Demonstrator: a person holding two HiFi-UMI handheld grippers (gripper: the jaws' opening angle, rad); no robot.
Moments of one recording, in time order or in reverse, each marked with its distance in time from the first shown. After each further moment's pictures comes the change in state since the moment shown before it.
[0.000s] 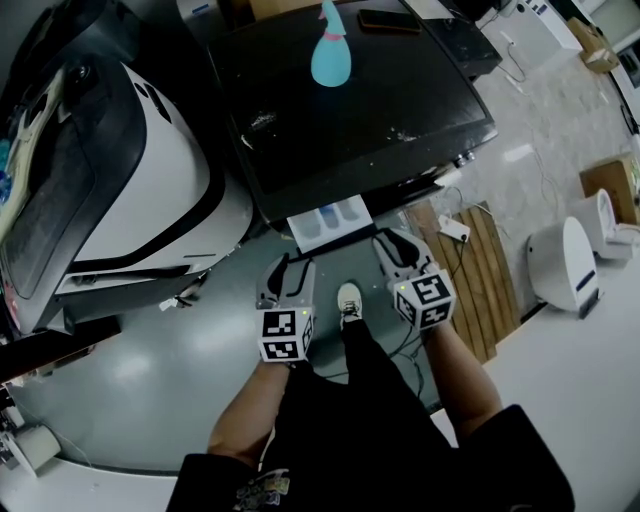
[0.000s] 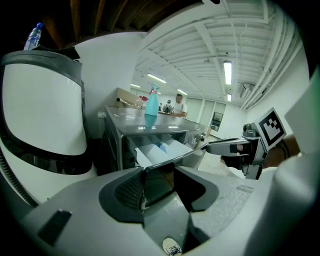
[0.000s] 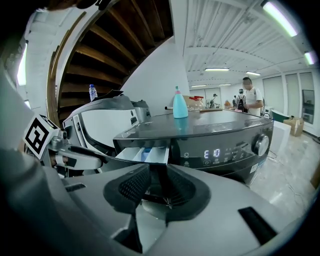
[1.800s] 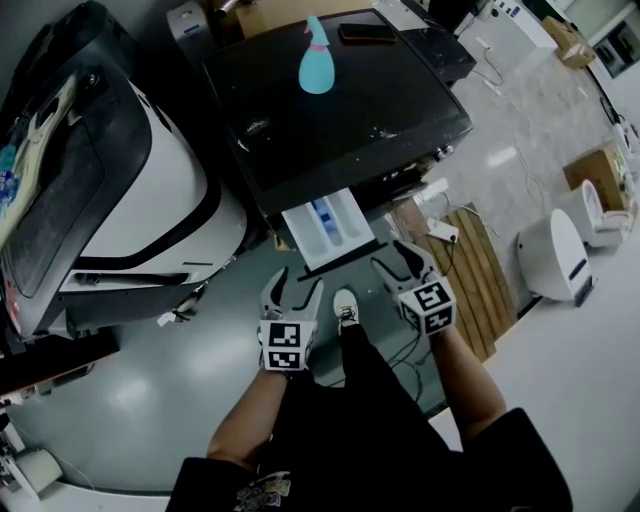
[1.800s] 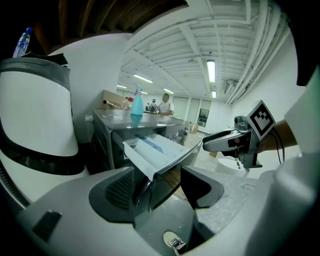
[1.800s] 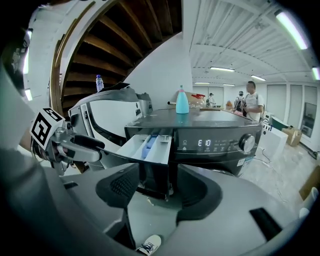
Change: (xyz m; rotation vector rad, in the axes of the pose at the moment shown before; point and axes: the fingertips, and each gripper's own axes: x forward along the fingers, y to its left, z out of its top) left arm -0.044 -0.033 -0.026 0.099 0.000 -0.122; right arm -0.061 0.019 -0.032 -0.078 0.088 -0.038
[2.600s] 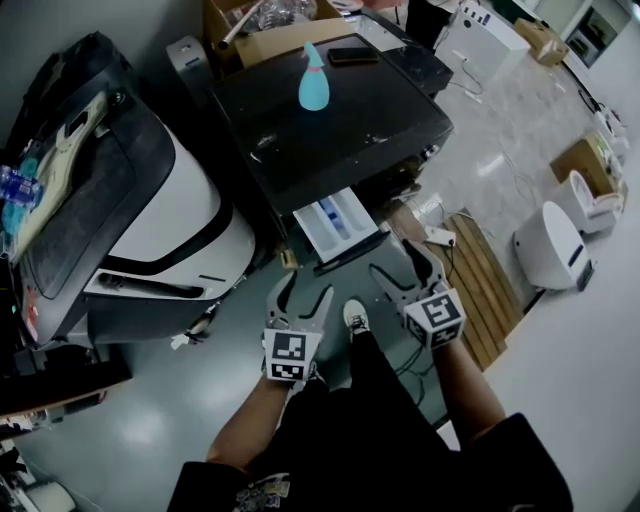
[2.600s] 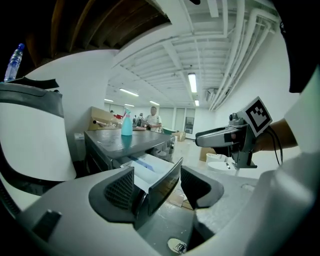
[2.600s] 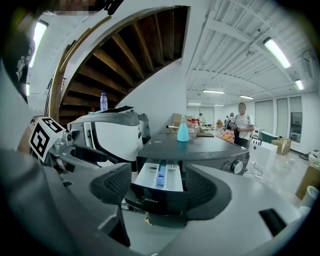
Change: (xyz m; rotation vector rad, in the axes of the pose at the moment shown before) left arm -0.086 -0.018 0.046 0.125 -0.147 -0.127; right arm -0.079 0.074 0.072 -0.014 -0.224 -0.114
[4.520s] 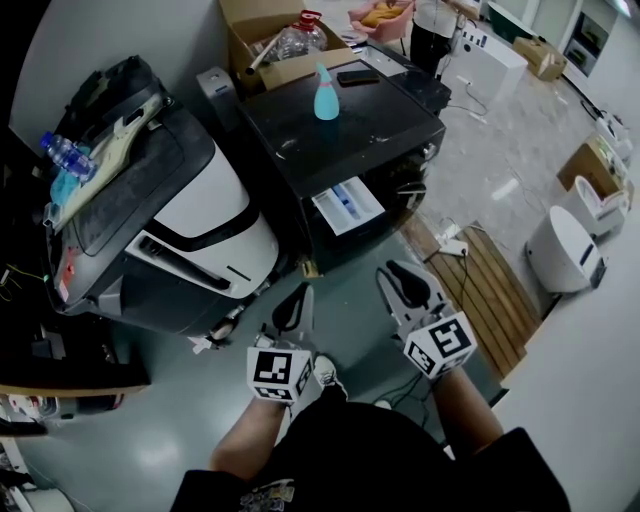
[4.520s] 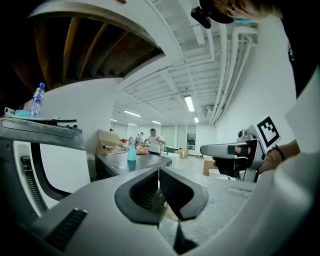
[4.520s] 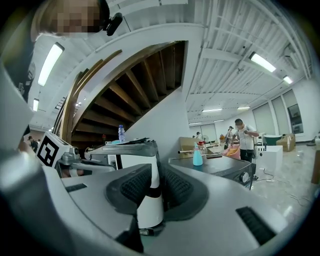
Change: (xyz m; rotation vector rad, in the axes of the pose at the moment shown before) left arm -0.186 -0.048 0.066 0.029 -0.216 0.040; right arm -0.146 0.141 0.072 0.051 -0.314 0.056
